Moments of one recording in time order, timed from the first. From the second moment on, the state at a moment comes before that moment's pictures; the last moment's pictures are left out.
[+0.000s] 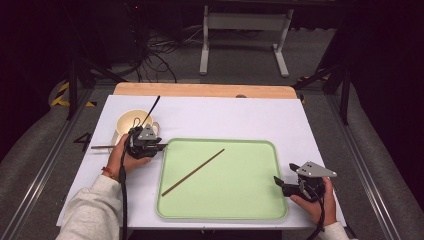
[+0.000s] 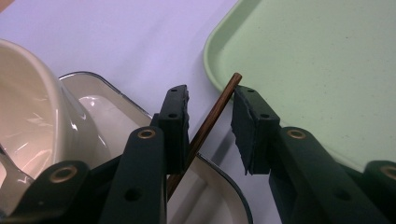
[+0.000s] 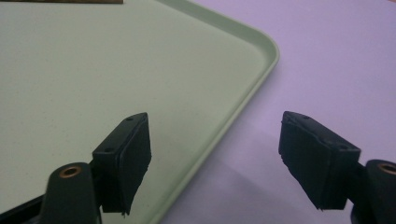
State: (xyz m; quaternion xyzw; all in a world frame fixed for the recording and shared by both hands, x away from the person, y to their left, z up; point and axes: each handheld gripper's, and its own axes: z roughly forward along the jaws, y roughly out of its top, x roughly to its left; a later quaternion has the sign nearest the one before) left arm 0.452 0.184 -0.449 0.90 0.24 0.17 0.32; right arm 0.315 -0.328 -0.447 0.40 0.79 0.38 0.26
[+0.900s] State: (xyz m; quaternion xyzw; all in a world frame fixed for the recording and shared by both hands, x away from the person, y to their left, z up) left arm 0.436 0.175 -0.417 0.87 0.27 0.13 0.40; right arm 0.315 -0.328 -0.447 0.41 0.79 0.38 0.26
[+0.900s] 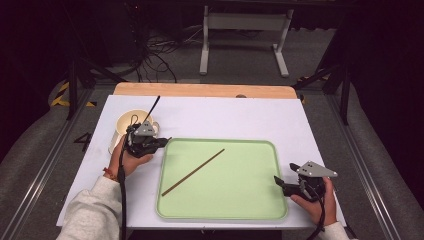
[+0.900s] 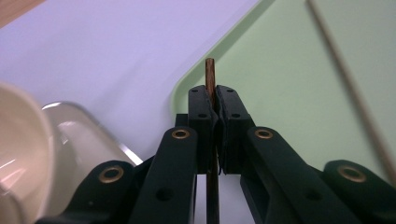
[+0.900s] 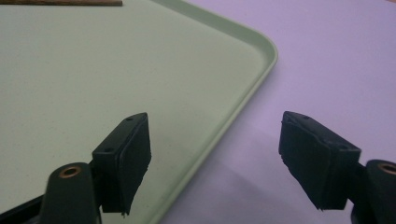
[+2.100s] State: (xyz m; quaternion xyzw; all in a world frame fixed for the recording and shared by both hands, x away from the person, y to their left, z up) left arm 0.449 0.043 -0.415 0.84 0.28 0.05 0.46; right arm 0.316 -0.328 -0.447 0.40 0.79 0.38 0.26
